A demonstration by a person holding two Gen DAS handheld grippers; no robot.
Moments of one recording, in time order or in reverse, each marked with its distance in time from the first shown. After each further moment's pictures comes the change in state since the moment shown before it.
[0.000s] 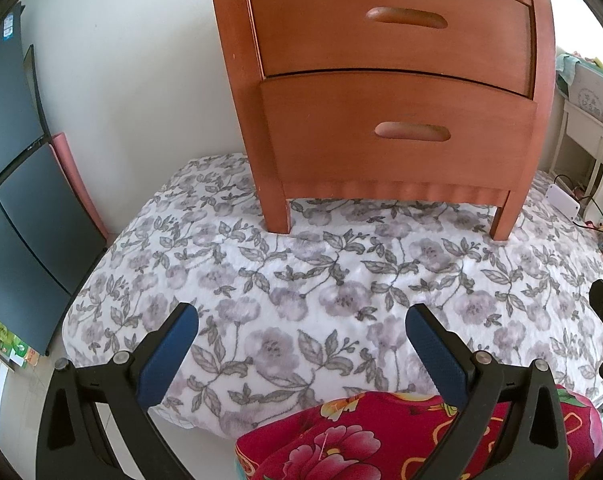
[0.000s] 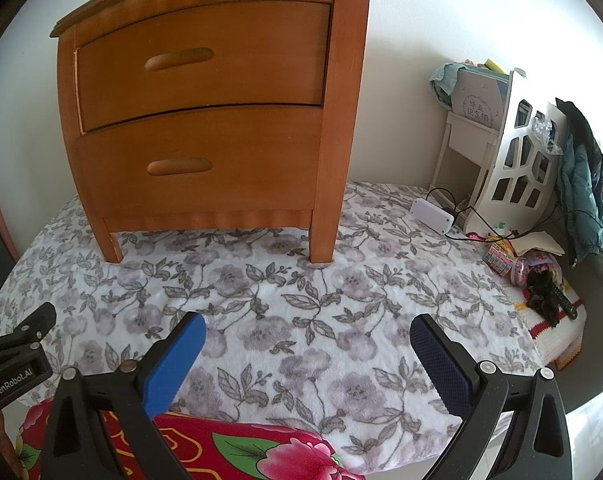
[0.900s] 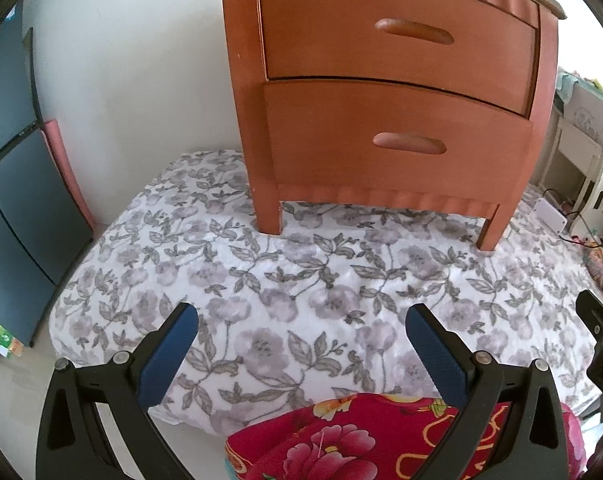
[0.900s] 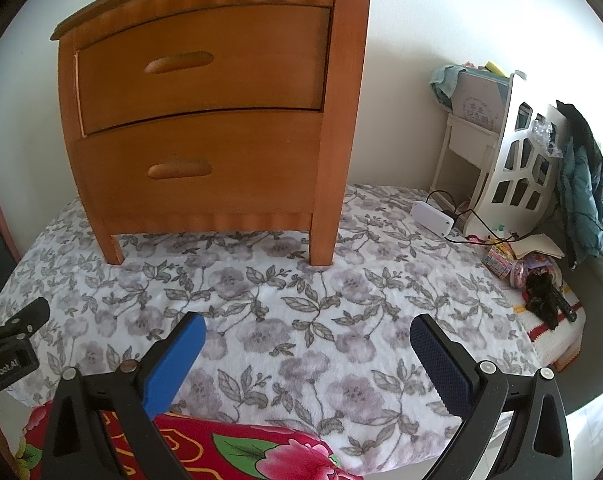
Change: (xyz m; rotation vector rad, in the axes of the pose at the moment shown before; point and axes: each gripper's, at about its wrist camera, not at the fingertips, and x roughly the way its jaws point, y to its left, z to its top) left arm -0.005 0.017 0.007 -0.148 0.011 -0.175; right arm -0.002 -0.007 0.004 -0.001 0.005 0.013
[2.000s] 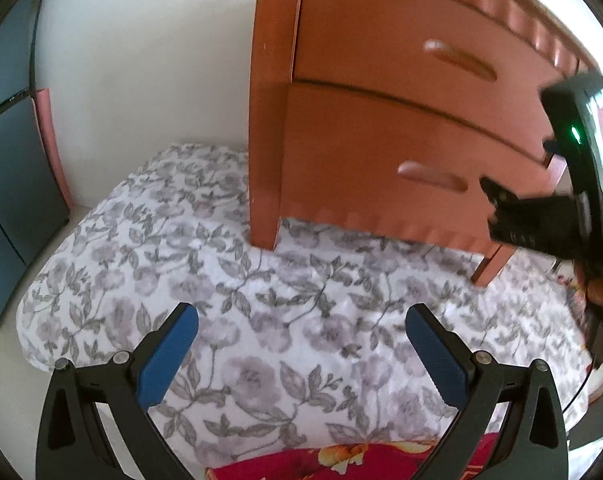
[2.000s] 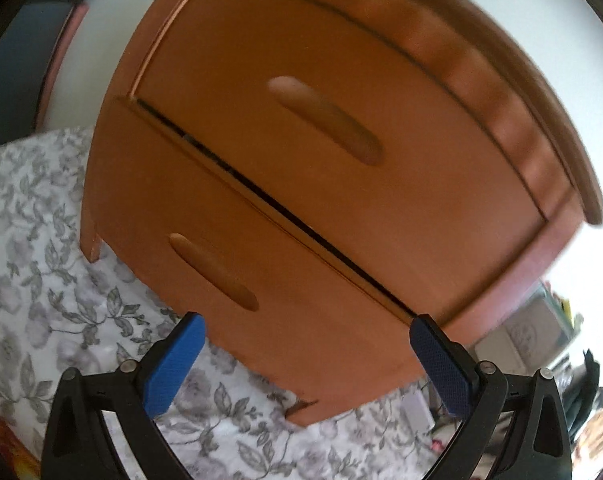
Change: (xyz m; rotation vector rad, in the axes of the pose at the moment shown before) left arm 0.039 0.027 0.032 0.012 0.104 0.062; right arm 0.099 0.137 0.126 -0.691 -0.228 -0.062
